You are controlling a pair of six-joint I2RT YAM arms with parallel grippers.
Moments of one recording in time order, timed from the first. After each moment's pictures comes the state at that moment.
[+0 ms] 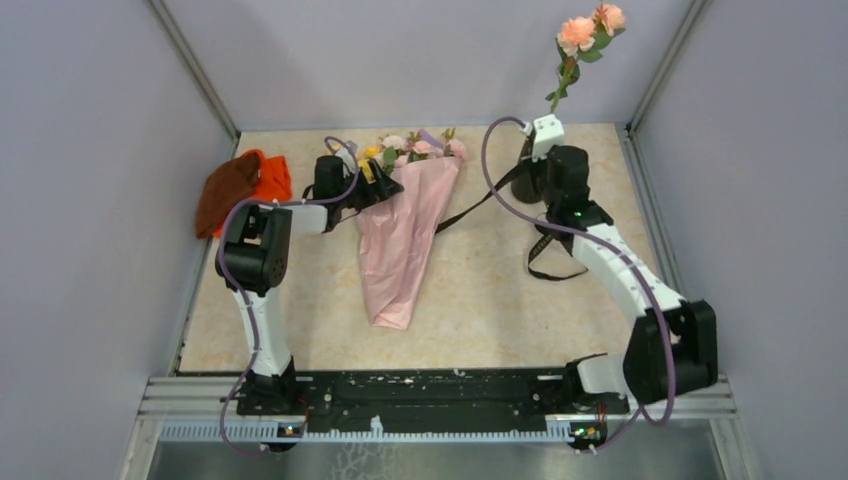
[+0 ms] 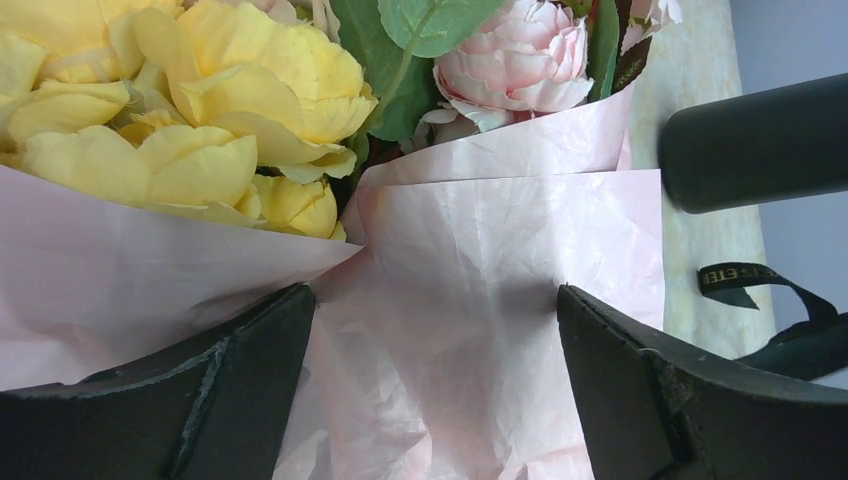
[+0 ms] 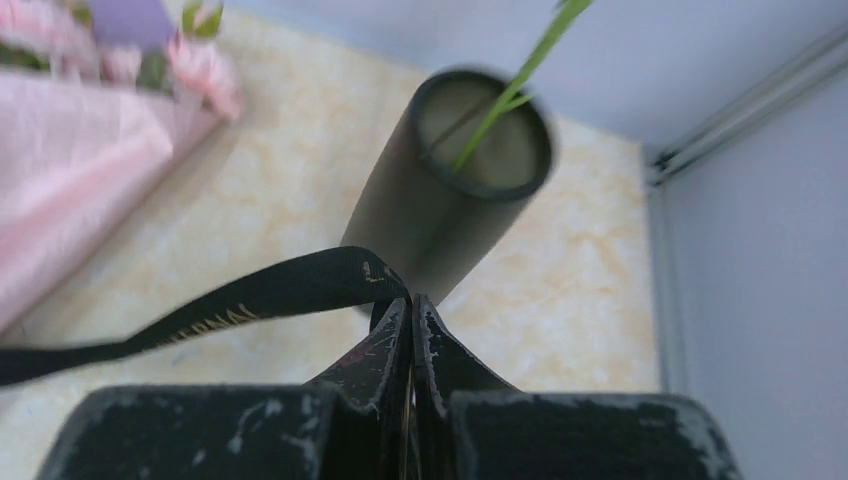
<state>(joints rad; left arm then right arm) -0.23 2.06 1.16 0.45 0.38 -0.59 0.26 1.39 0.99 0.04 0.16 -0.26</state>
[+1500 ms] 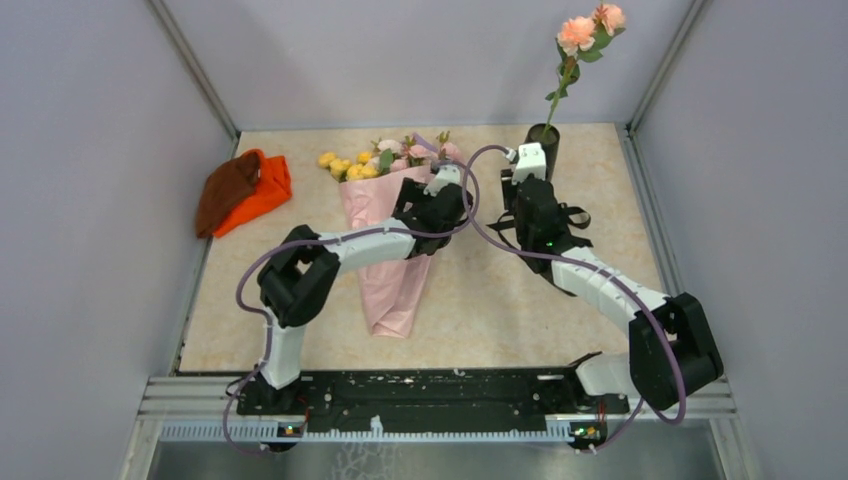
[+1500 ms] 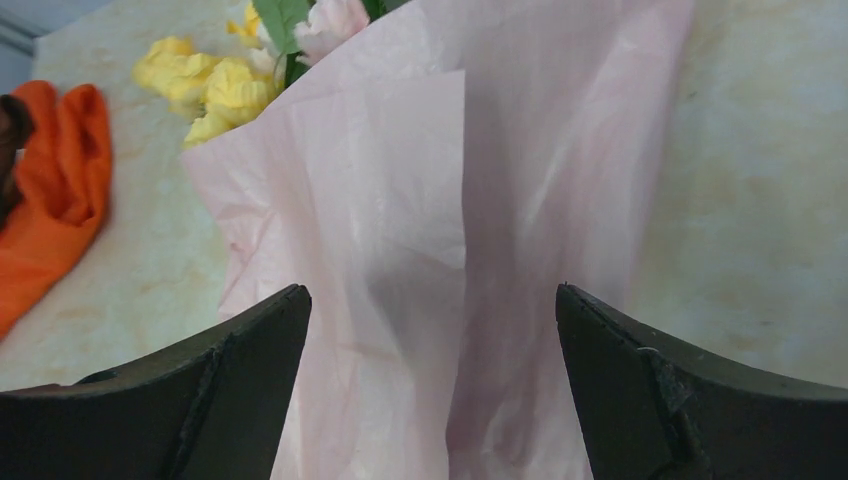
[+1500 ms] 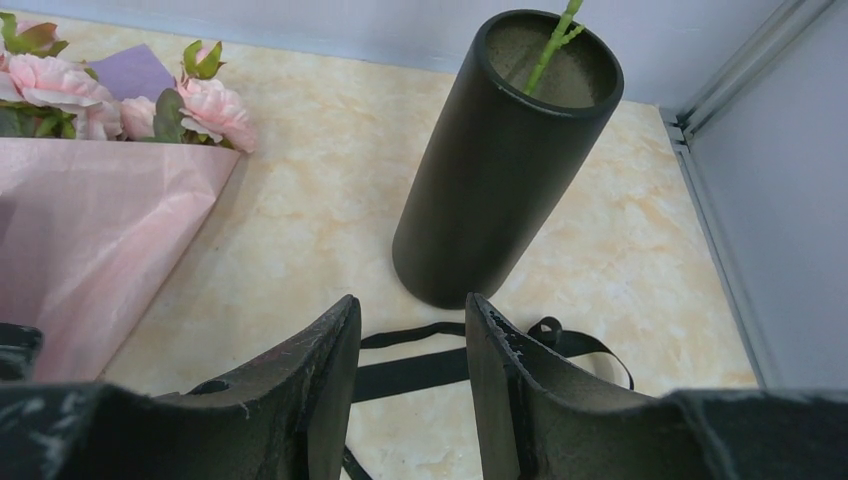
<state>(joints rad) -0.85 1.99 1.41 -0.09 -0.88 -0.20 0.46 1.30 0.78 0.33 0.48 -0.09</state>
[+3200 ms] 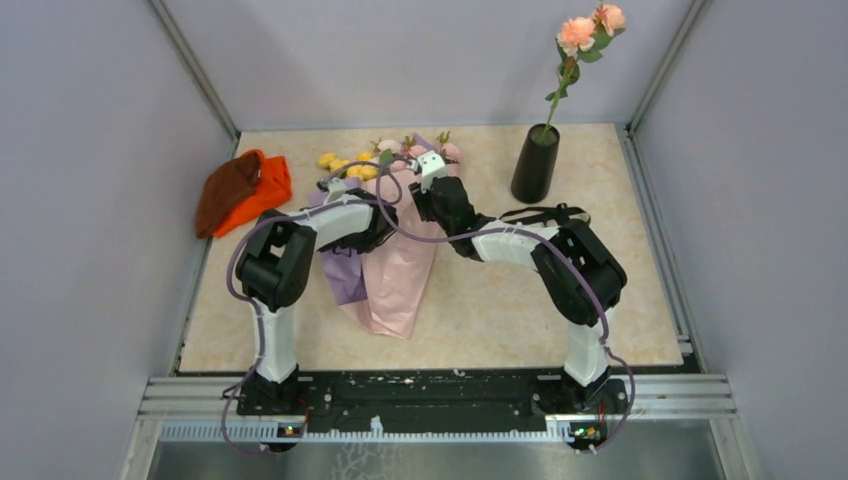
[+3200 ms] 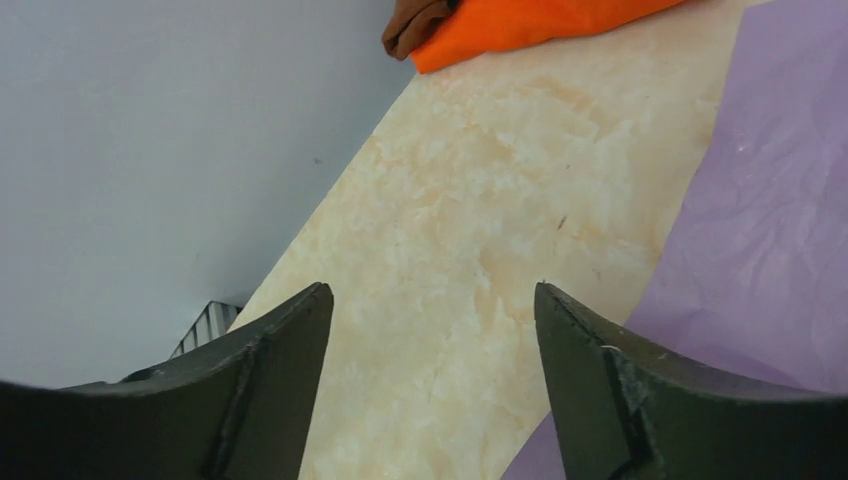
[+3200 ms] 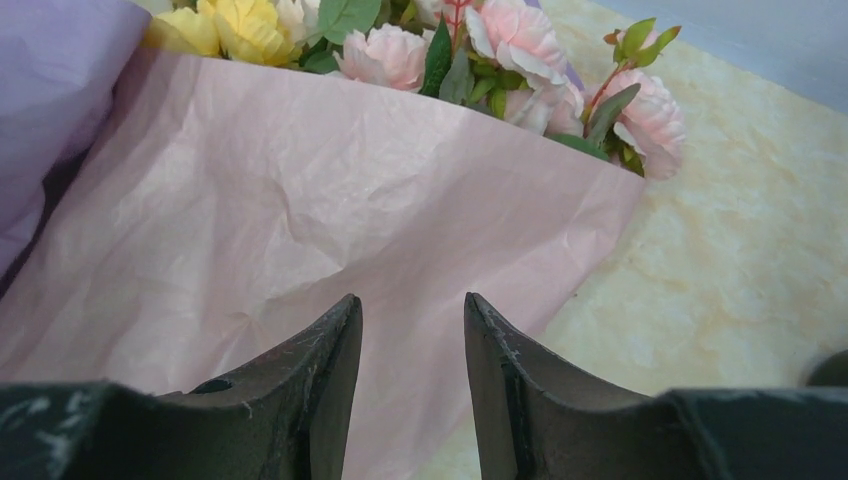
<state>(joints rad) -0.57 2.02 1.38 -1.36 -1.37 -1.36 0.71 1.87 1.13 0.43 0.26 -0.03</state>
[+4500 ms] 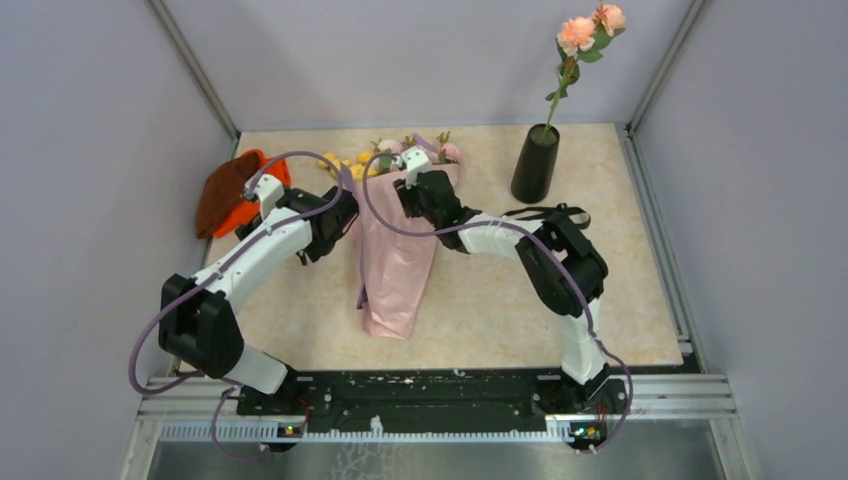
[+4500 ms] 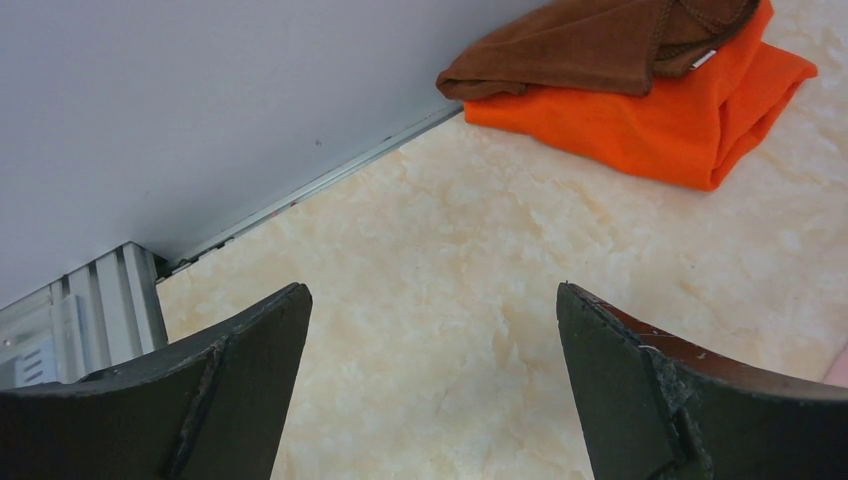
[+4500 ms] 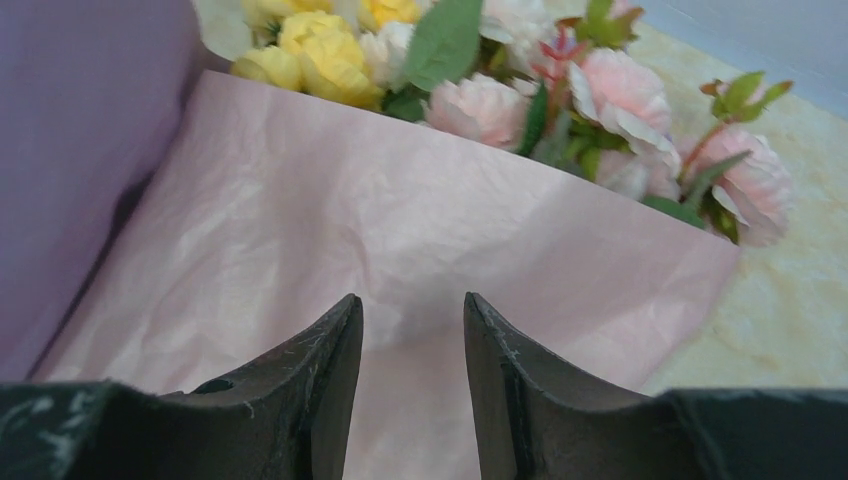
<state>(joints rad) -0.48 1.50 1.22 -1.38 -1.32 -1.54 0.72 1.97 1.25 0.41 0.17 -0.02</state>
